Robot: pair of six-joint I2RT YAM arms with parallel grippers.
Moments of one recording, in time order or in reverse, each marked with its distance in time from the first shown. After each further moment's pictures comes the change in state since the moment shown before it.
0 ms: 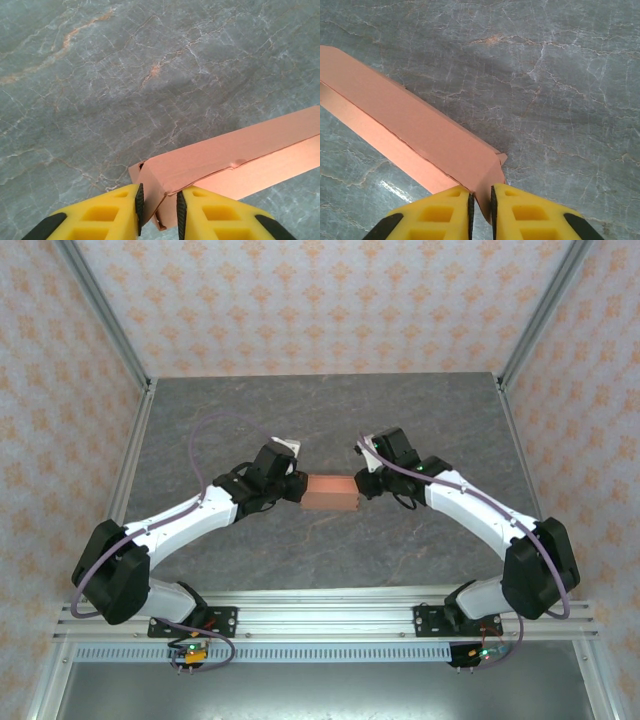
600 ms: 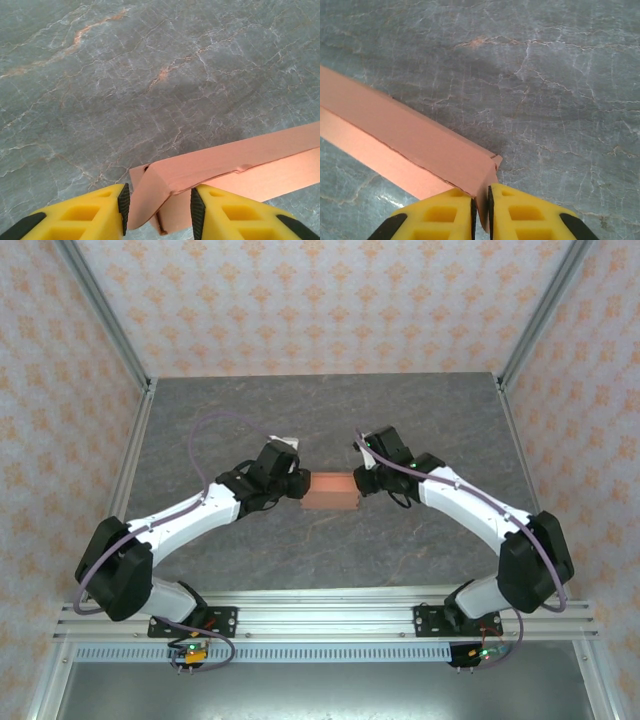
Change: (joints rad) left arm -0.005 0.028 0.028 -0.016 -0.042 -0.073; right arm 0.027 0.053 0.063 -0.032 0.095 0.099
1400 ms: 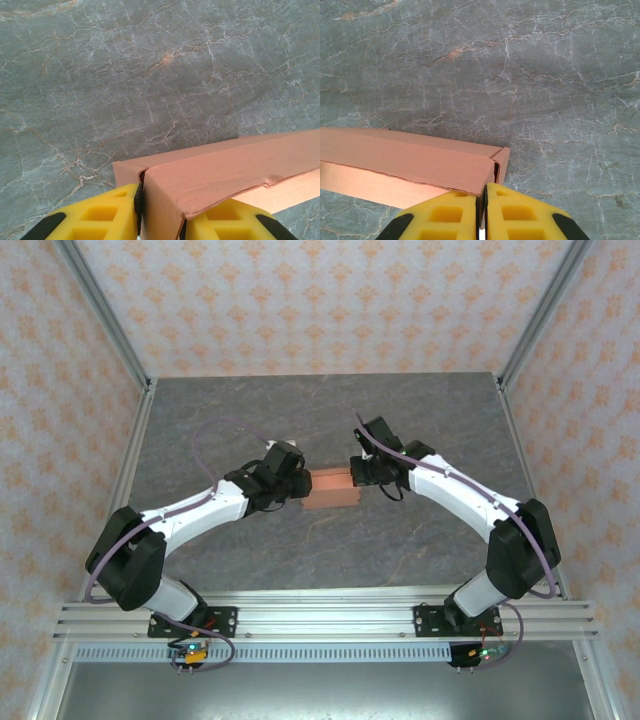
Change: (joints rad) left arm -0.002 0.066 0.005 0.016 0.036 -0.217; right arm 0.020 0.081 0.116 -0.095 0.060 0.232
